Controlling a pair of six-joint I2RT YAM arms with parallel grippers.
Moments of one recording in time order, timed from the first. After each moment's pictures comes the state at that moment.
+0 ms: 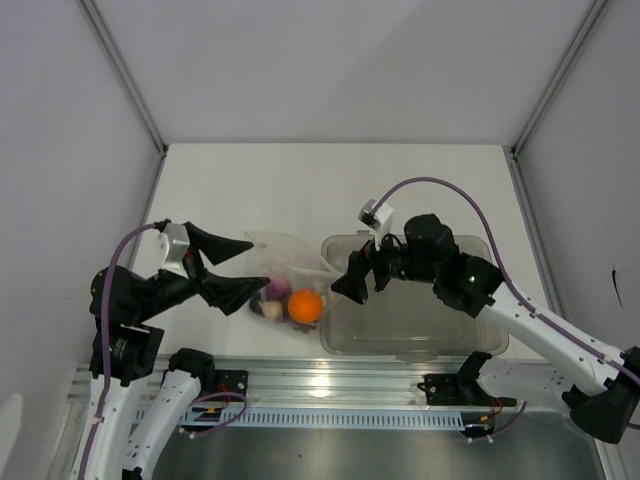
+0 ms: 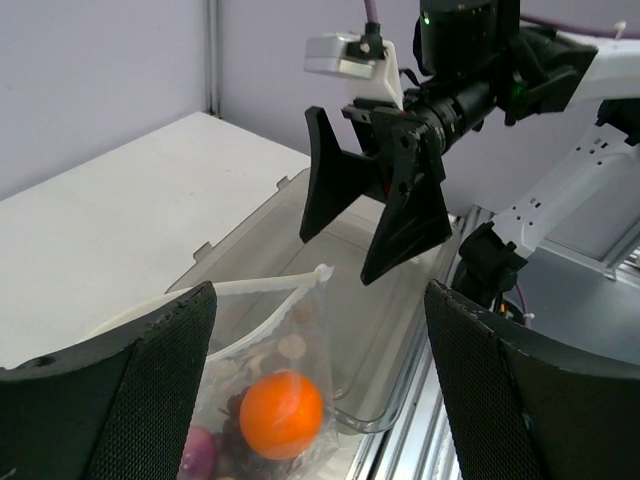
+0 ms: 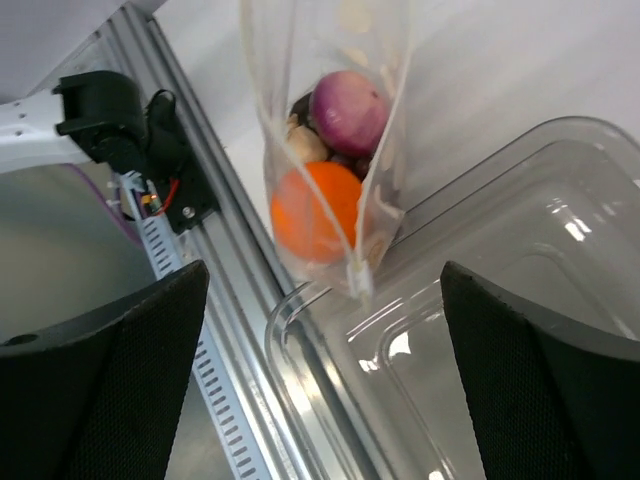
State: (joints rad) left arm -0.21 0.44 0.85 -0.24 0.85 -0.31; right arm 0.85 1.07 1.06 -0.41 -0.32 0.21
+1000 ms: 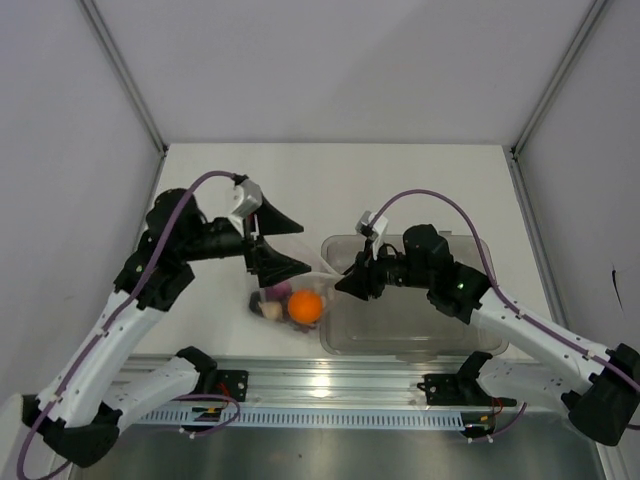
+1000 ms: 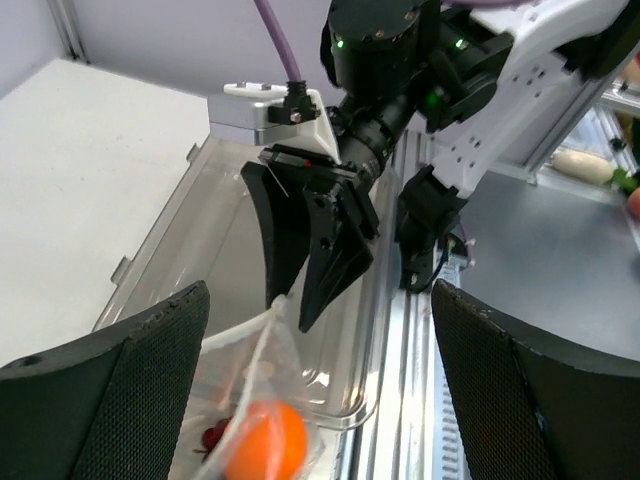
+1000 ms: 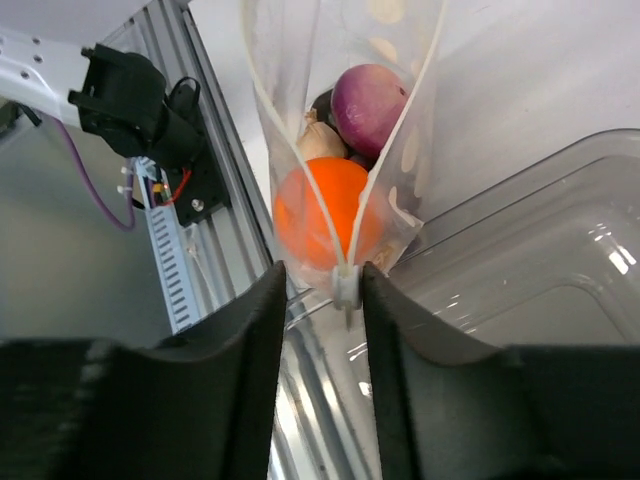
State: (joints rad) left arm -0.52 0.87 1.12 -0.33 0.86 -0.13; right arm 0.82 1.02 0.83 -0.15 -0.46 0.22
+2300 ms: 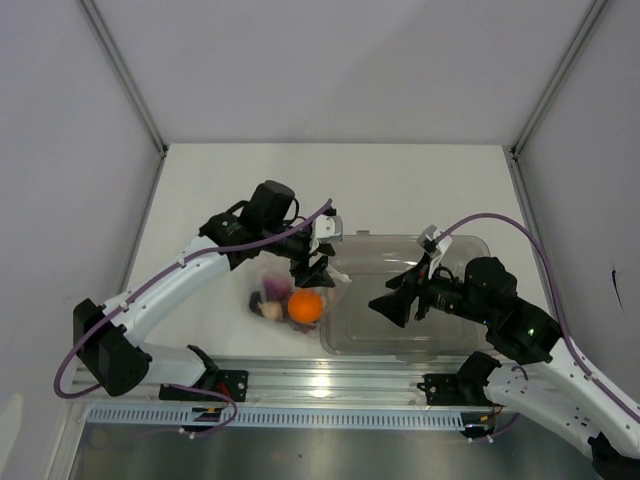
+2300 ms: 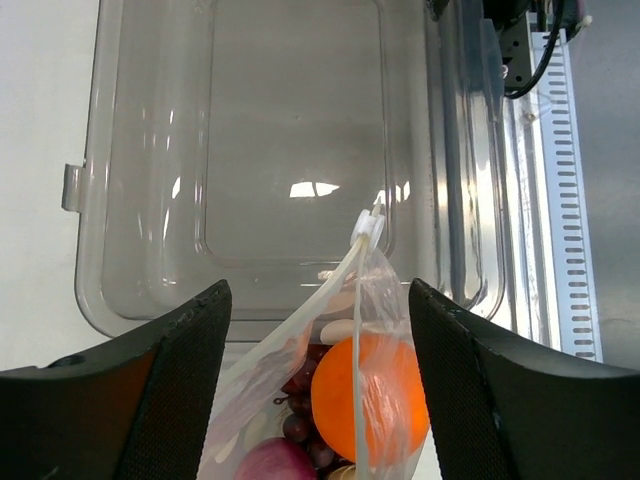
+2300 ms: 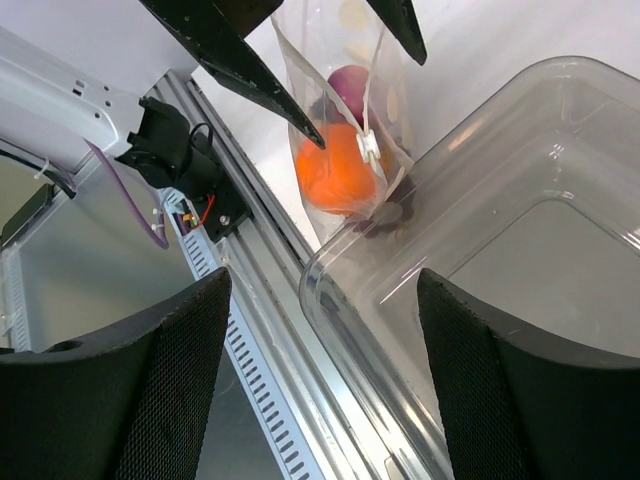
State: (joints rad) left arm -0.70 1.32 1.22 -0.65 0.76 0.52; right arm 0.81 0.60 0.80 -0.45 -0.29 0.38
